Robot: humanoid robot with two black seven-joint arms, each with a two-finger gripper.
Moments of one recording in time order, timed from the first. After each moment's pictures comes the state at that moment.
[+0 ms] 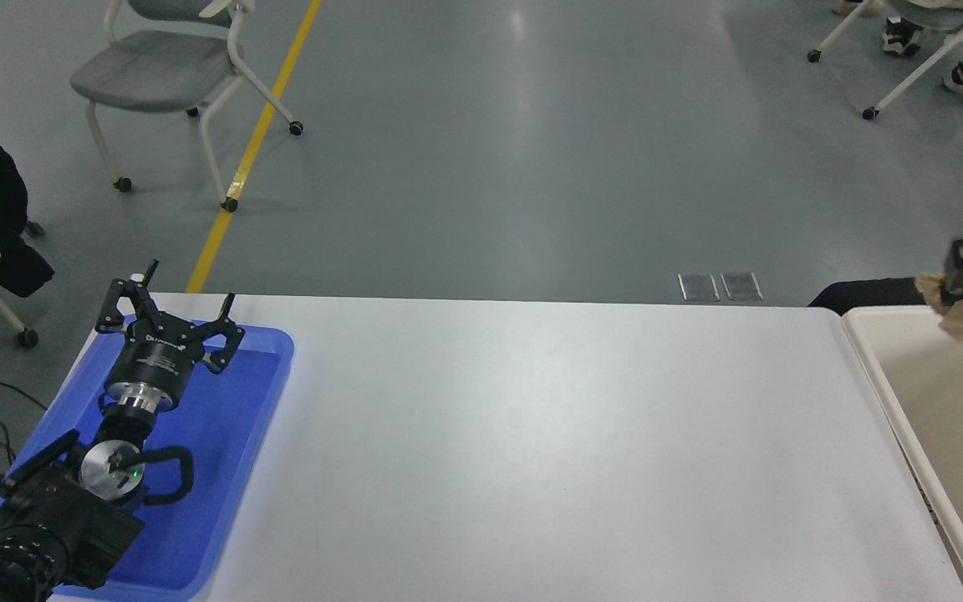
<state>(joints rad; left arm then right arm) -0.64 0.20 -0.88 -0.19 -0.21 -0.79 -0.31 1.72 -0.89 -1.02 0.85 -0.66 0.65 0.06</state>
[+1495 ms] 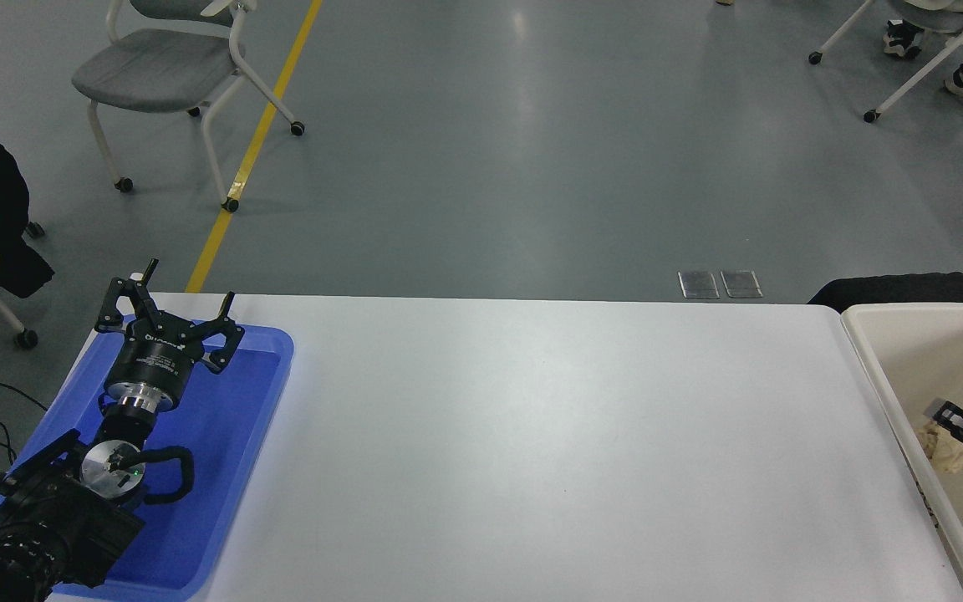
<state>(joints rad) -0.64 0.20 -0.88 -0.20 -0.21 -0.79 -0.31 0.66 -0.46 -0.41 0.10 -0.41 0.10 0.06</state>
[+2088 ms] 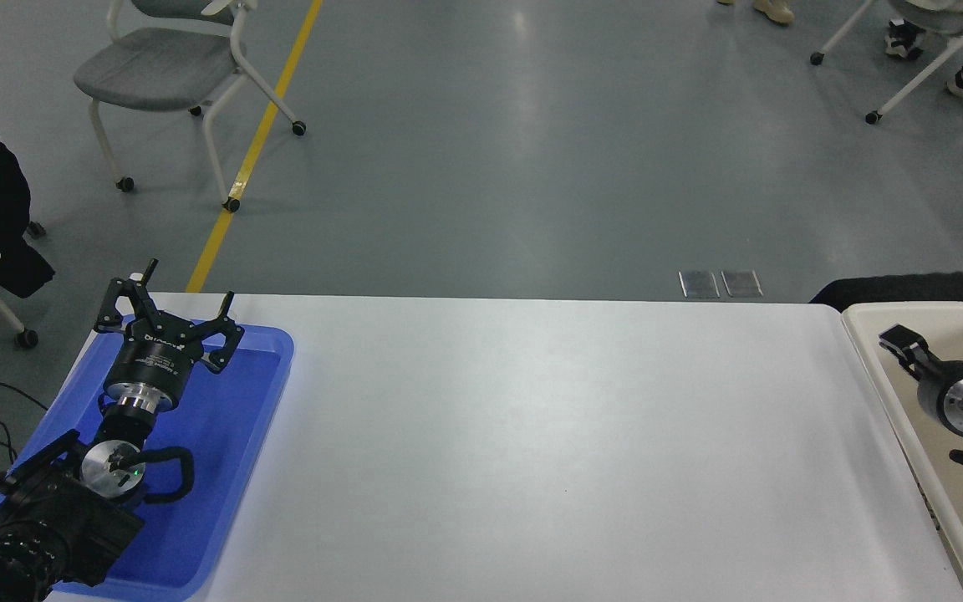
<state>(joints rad) -0.64 0.20 -0.88 -0.20 -0.21 -0.79 -0.31 0.77 -0.50 0.29 0.51 -0.35 0.09 0.06</state>
